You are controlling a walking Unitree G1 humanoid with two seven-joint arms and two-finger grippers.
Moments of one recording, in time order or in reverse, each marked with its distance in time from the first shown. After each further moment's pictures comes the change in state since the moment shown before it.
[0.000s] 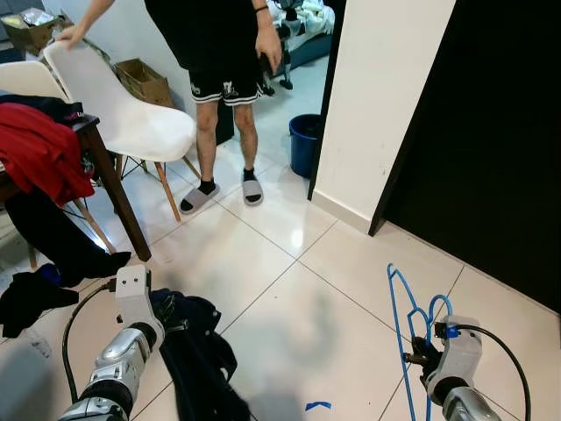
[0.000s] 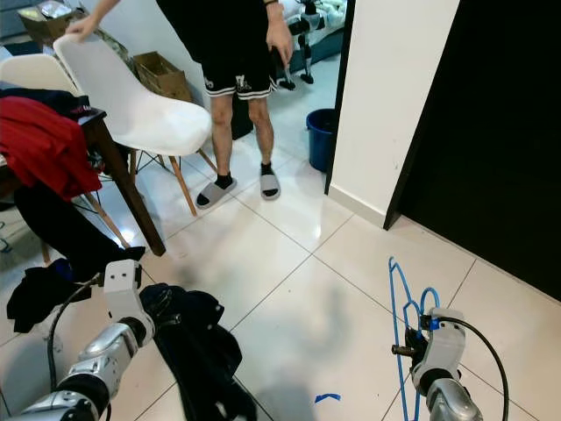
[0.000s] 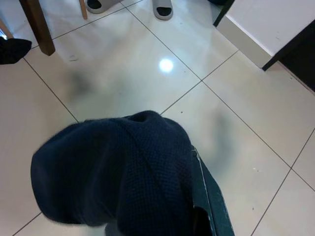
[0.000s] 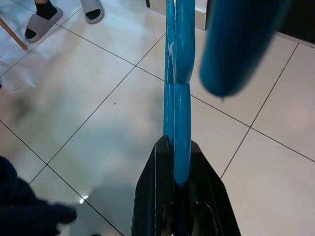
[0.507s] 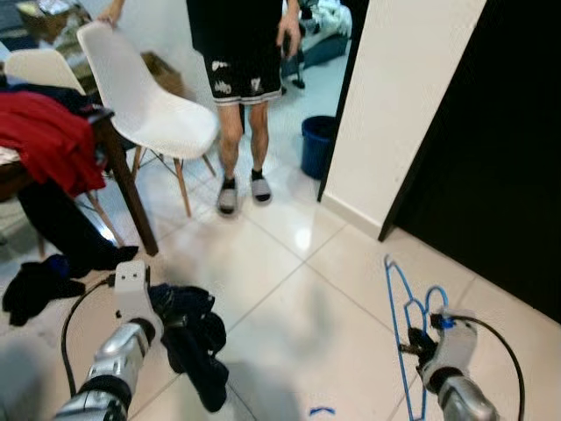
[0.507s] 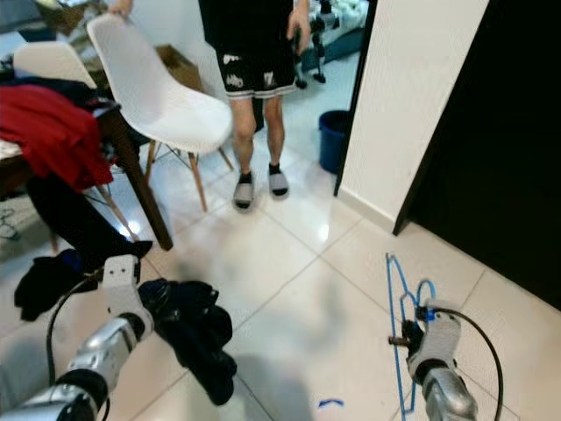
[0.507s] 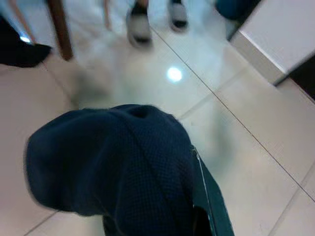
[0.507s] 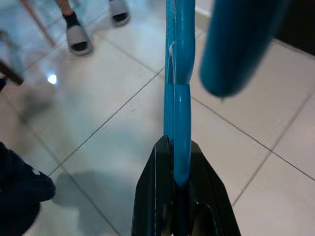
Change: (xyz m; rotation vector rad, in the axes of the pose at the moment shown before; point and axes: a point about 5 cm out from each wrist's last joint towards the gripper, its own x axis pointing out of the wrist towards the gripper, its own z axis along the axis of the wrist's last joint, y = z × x) left arm 0.009 -0.006 0.018 0.014 -0.037 -0.015; right arm 0.006 0.002 0.009 -0.013 -0.012 0.006
